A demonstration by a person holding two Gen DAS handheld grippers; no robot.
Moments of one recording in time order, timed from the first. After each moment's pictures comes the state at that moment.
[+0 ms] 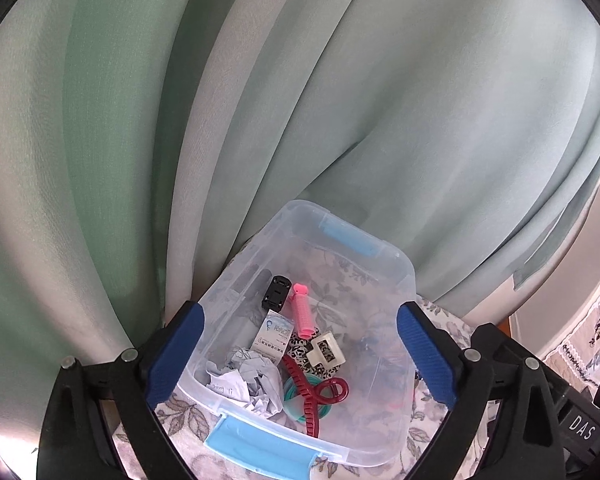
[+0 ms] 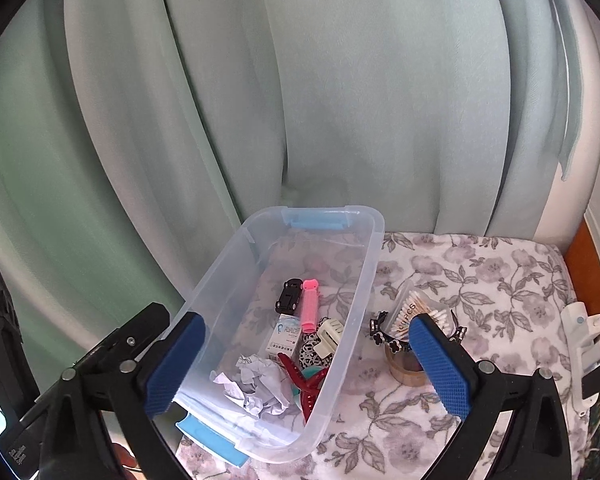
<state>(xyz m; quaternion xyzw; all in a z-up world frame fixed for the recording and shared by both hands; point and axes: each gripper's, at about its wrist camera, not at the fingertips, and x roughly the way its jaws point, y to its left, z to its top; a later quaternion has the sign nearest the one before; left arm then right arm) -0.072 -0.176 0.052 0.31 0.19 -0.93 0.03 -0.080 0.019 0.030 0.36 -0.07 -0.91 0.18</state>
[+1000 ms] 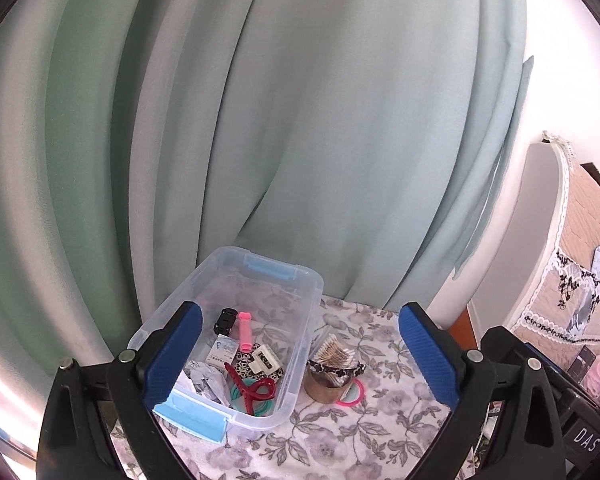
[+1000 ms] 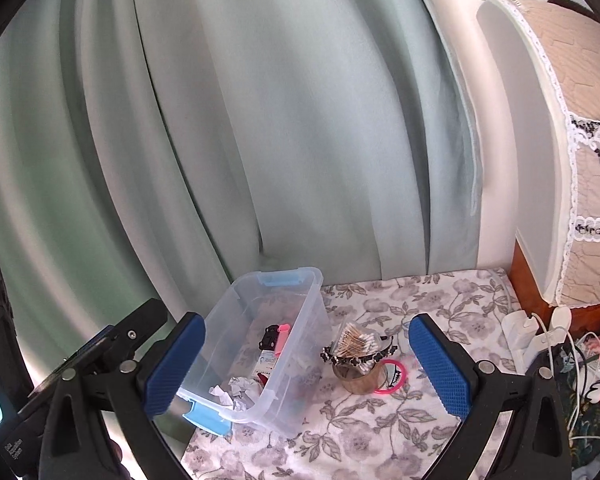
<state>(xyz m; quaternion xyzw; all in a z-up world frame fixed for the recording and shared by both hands) -0.007 -0.056 0.126 0.24 0.10 -0.97 0.00 0.009 0.131 0.090 0.25 -0.13 -0.95 0.15</state>
